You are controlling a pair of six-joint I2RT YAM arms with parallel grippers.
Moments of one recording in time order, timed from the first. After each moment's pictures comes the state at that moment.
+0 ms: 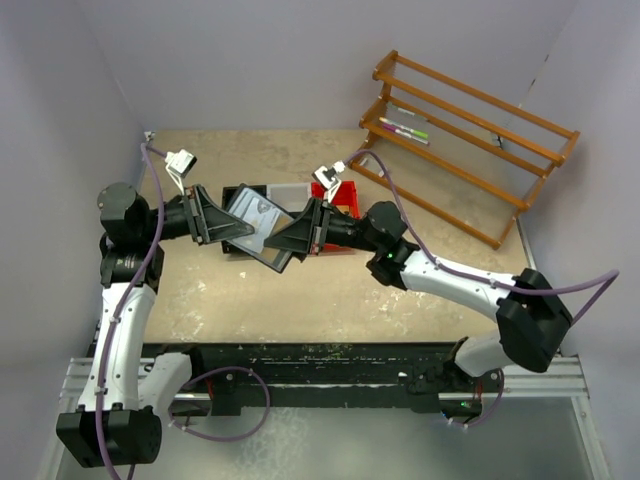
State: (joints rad) left arm 0.06 0.89 0.92 0.01 1.32 -1.04; right arm 0.85 1.46 0.95 0.80 -0.59 1.20
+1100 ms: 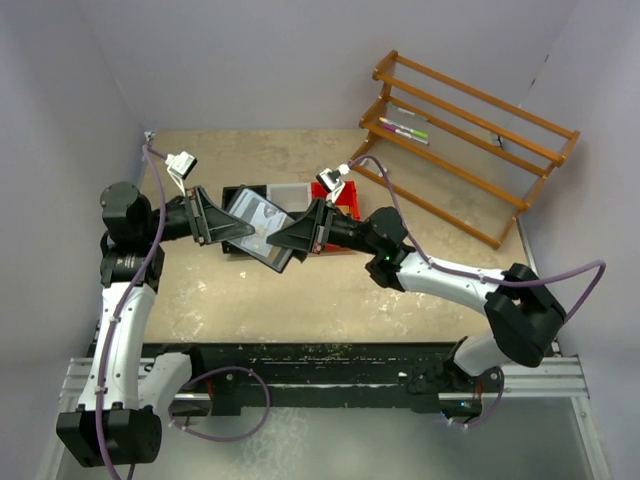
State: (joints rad) left arm 0.06 0.89 0.92 -0.05 1.30 -0.98; right arm 0.84 1.49 0.90 0.95 -0.57 1.28
